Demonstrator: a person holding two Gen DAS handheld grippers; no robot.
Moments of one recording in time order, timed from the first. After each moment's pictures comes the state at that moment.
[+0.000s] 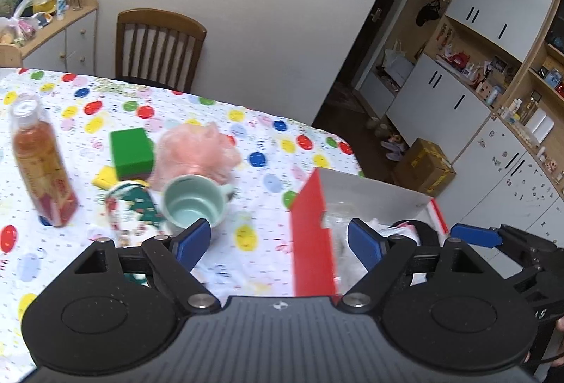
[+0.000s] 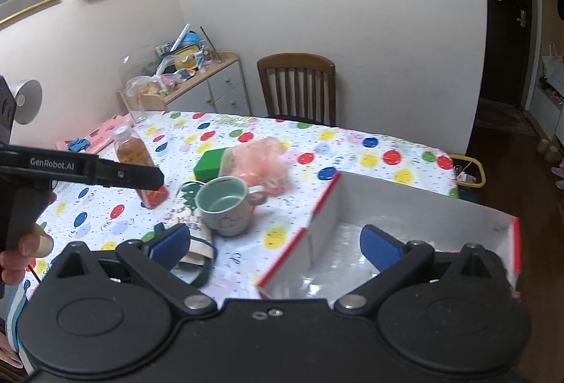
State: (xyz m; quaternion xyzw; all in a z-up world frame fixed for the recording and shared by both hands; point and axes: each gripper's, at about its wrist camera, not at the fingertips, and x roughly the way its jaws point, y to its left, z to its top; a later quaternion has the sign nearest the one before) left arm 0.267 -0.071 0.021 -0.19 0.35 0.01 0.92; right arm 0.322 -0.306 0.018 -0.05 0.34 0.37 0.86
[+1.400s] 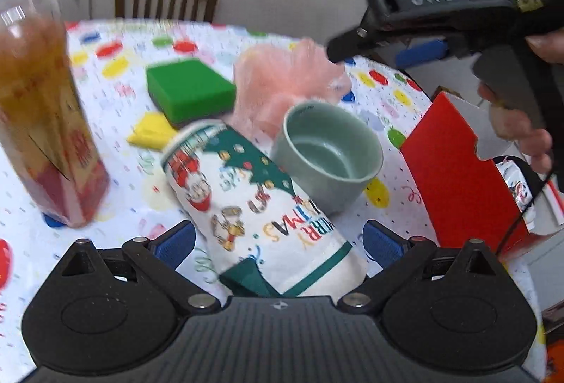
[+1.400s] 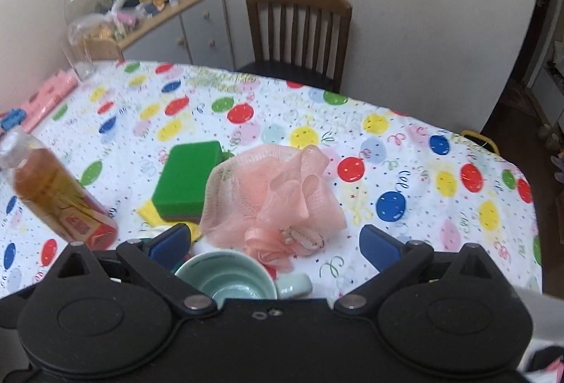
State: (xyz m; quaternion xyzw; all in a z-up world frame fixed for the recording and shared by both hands) left arm 0.311 0.043 -0.133 -0.14 0.41 -0.02 0.90; right arm 0.464 -0.072 -0.067 -0.13 0.43 0.32 0.84
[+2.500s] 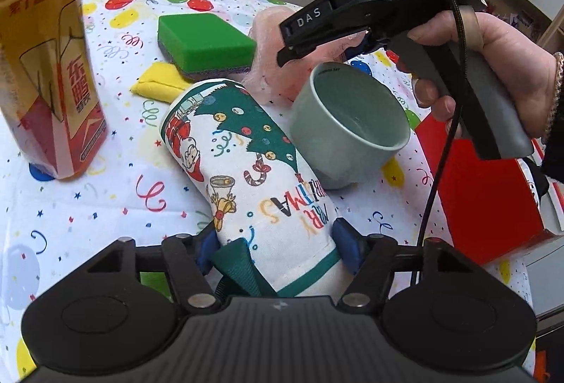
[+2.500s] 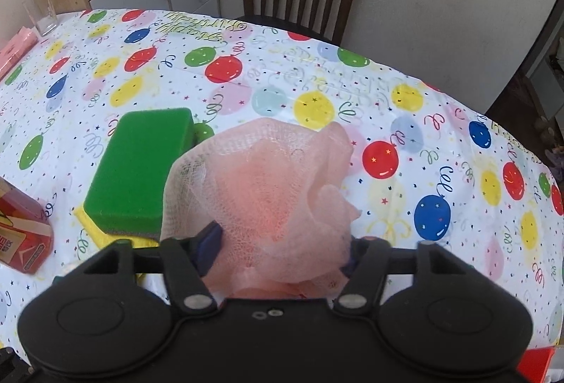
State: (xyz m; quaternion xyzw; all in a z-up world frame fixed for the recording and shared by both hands) left arm 0.308 0.053 -0.157 -0.18 0.44 -0.01 0.88; right arm 0.509 -0.012 -0.139 -0.18 0.47 0.28 0.81
